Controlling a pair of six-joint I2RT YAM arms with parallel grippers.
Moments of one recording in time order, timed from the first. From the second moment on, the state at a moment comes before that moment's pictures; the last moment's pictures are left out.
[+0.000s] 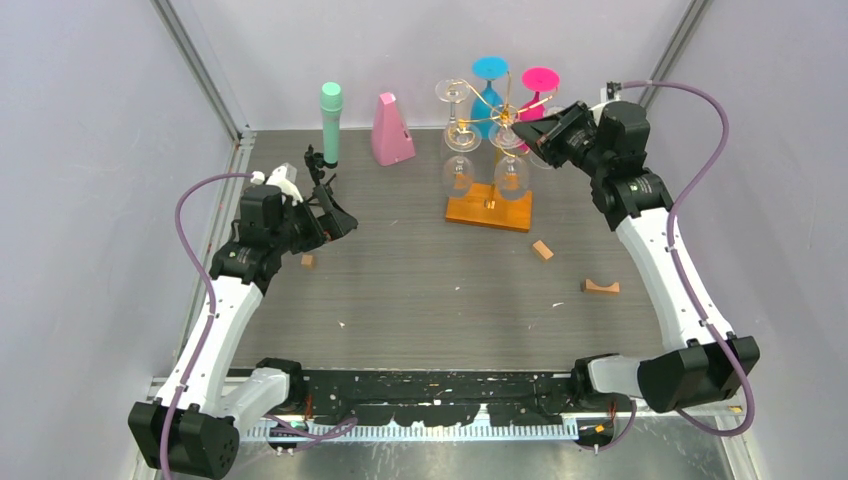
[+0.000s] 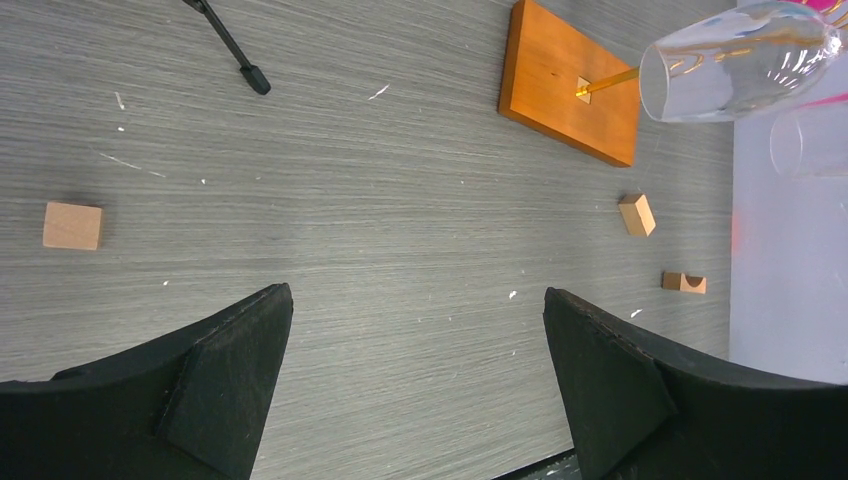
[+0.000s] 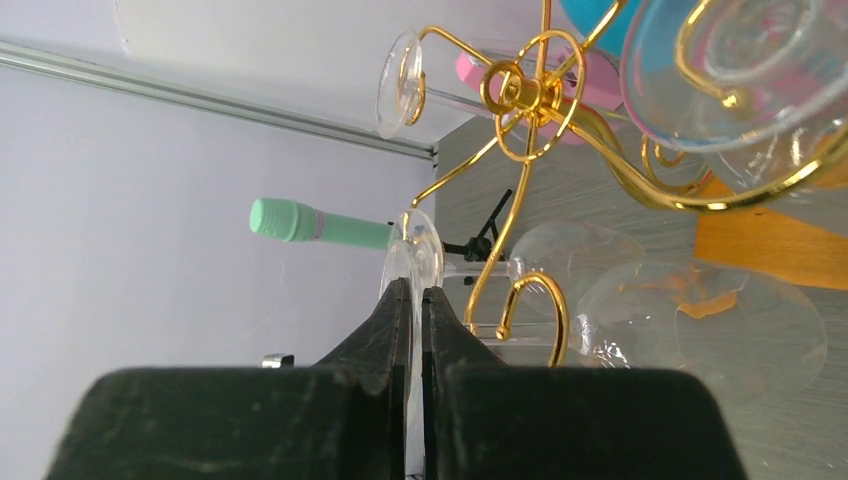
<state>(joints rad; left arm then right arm) -0.15 0.98 0.95 -0.53 0.24 -0.54 0.17 1.27 1.39 -0.31 -0.30 1.04</state>
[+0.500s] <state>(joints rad) -0.15 0.96 0.95 -0.54 0.23 -0.51 0.17 1.33 1.38 -0.25 -0.17 1.07</state>
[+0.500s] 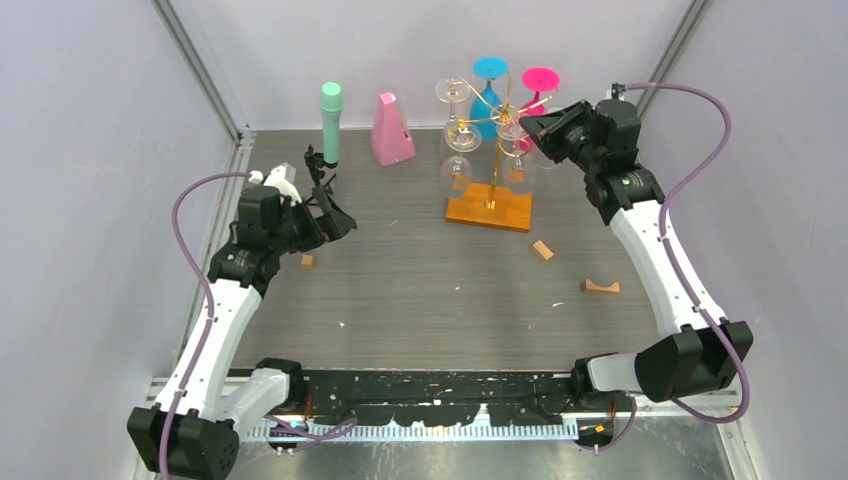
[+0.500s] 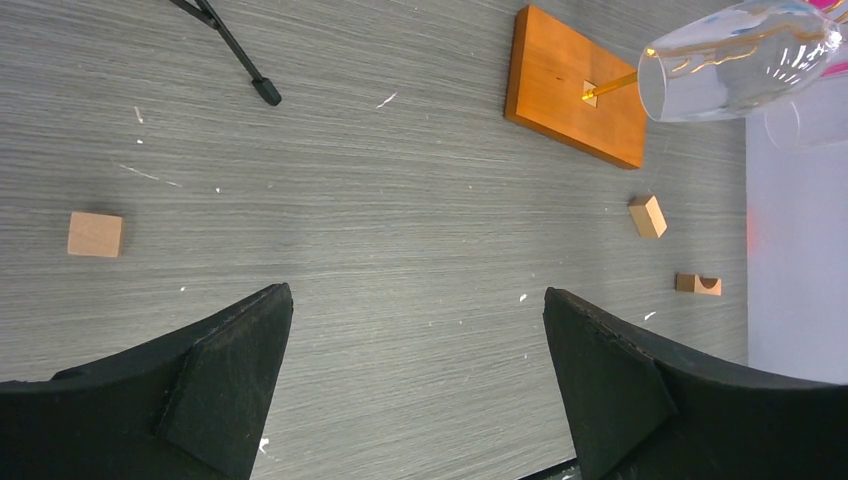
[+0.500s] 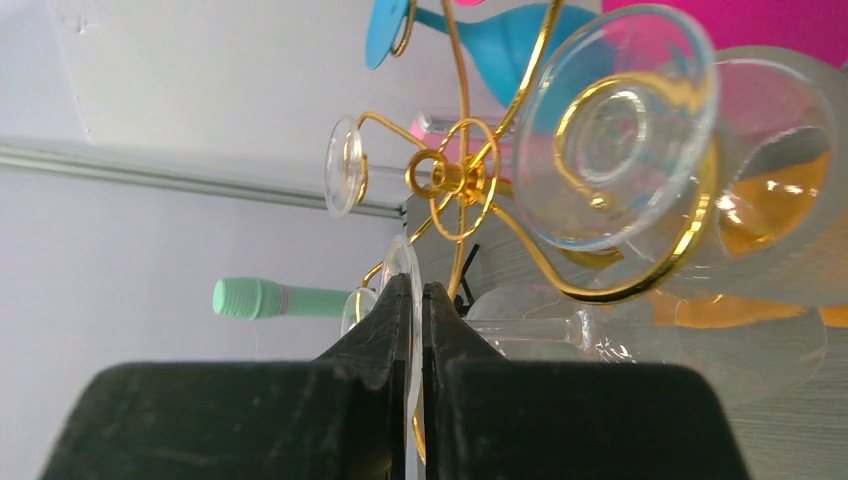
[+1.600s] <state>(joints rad) -0.15 0.78 0.87 -0.20 0.53 -0.39 0.20 0.87 1.24 -0.46 -0.29 1.10</state>
